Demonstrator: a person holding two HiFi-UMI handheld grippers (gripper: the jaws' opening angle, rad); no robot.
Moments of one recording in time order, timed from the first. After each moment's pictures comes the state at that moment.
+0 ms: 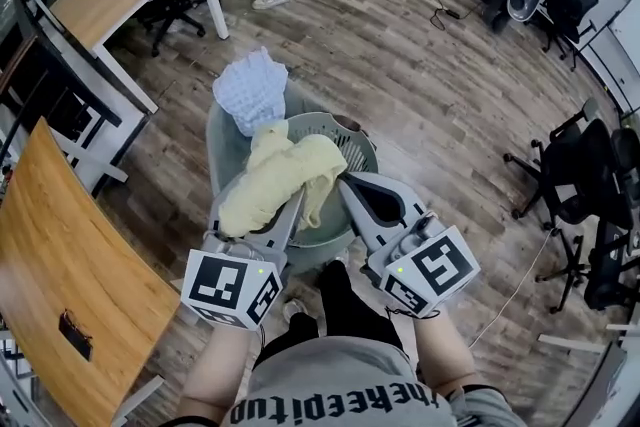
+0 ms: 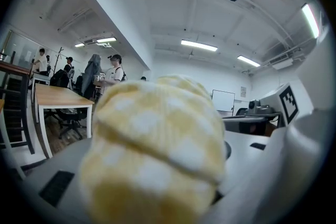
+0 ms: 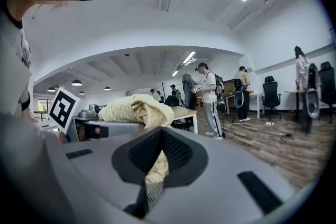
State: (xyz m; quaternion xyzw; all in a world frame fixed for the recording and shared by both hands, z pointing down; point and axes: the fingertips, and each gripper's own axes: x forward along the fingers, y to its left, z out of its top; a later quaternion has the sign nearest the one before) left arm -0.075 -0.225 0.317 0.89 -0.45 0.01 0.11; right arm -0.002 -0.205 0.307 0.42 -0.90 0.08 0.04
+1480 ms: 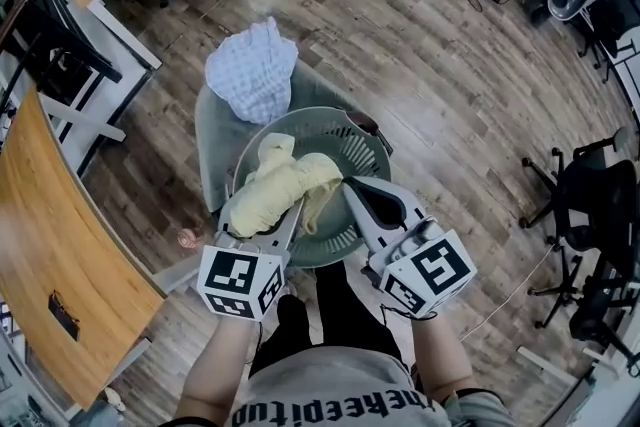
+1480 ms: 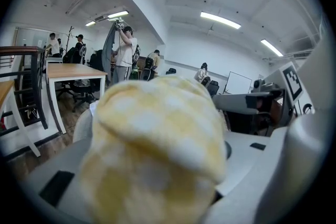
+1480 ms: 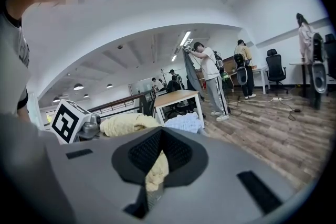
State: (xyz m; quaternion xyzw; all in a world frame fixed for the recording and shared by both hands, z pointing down) left arm -0.062 -0.280 0.453 0.84 -0.49 0.12 0.21; right arm 0.021 -0.279 0.402 0.38 -0.91 0.18 0.07
